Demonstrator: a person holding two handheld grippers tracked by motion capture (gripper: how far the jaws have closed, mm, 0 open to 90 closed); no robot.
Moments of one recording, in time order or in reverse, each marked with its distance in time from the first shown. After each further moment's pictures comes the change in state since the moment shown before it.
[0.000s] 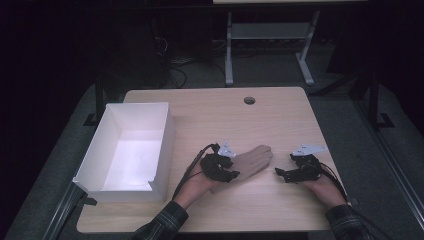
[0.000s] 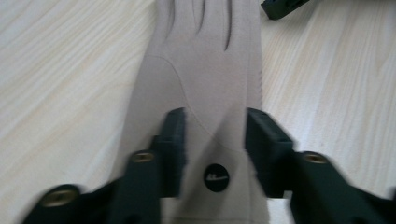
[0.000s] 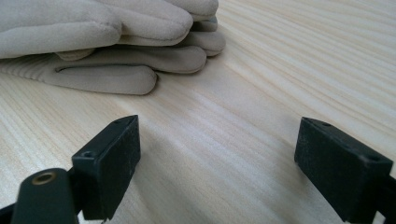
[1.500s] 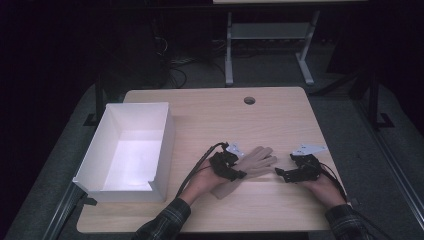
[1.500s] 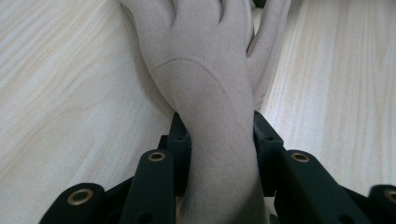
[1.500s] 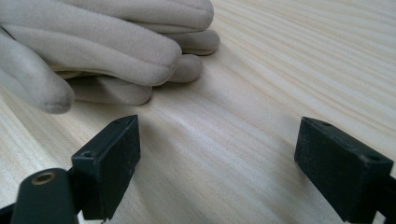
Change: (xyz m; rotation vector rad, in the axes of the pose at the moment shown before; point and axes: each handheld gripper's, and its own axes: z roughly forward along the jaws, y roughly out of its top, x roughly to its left) left arm 0.012 0.005 0.037 0.024 -0.168 0.000; right arm 0.000 0.000 0.000 0.001 -0.003 0.005
